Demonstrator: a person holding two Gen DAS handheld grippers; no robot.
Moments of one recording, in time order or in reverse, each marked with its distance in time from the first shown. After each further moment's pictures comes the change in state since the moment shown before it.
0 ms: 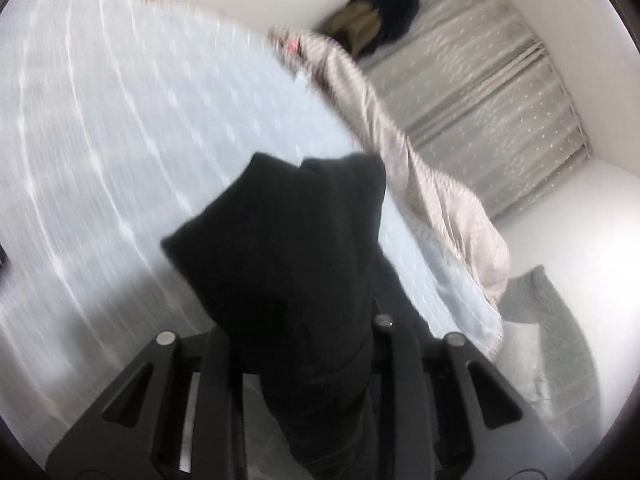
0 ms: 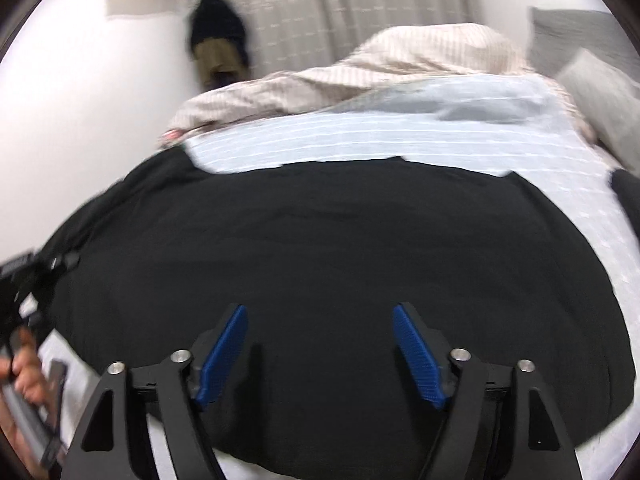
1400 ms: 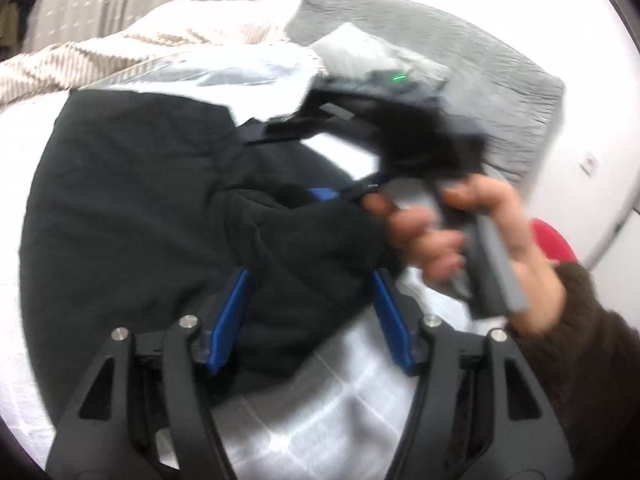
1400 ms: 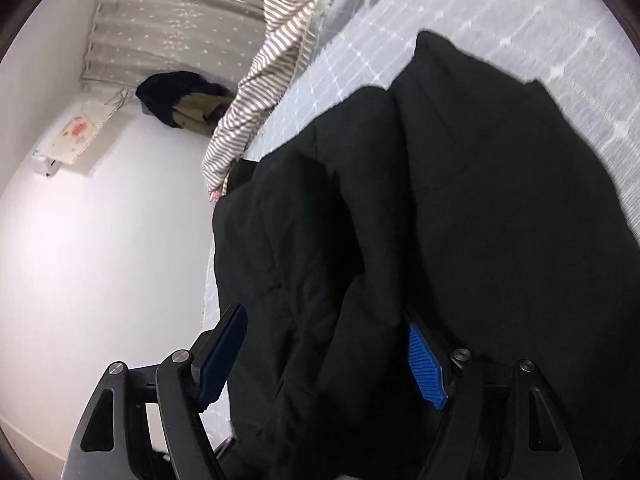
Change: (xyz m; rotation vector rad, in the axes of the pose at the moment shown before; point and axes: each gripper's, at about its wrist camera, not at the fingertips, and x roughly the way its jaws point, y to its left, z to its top) left arm -0.028 -0.148 -0.181 1.015 0.616 -0.586; right arm 0.062 -0.146 0.035 0.688 0.198 0.469
